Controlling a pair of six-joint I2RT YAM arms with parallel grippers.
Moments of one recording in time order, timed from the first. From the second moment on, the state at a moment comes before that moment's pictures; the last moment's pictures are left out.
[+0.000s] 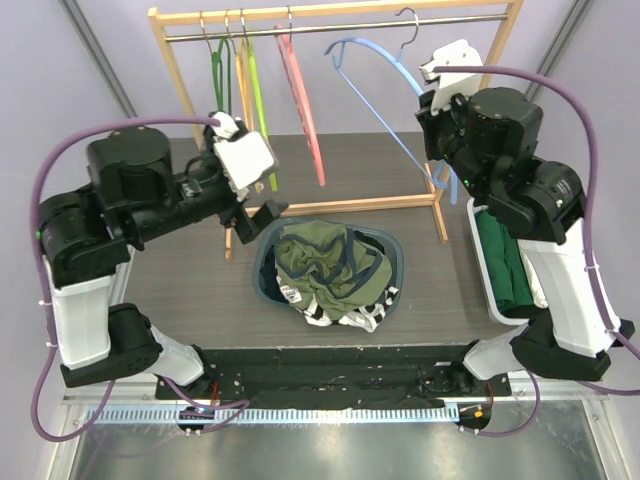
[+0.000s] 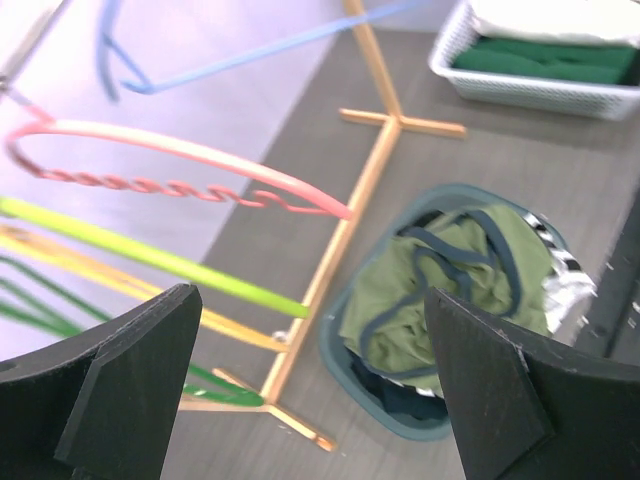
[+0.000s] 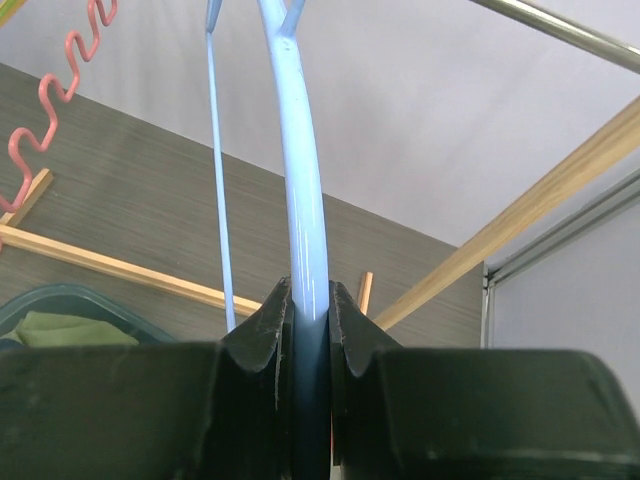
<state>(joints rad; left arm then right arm) -0.98 1.46 2.55 -1.36 -0.05 0.42 0.71 1.41 2.21 -0.93 0.48 -0.20</state>
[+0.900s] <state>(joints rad) -0.94 1.45 2.65 -1.33 -0.20 0.47 0.78 1.65 2.36 -0.82 0.69 -0.37</state>
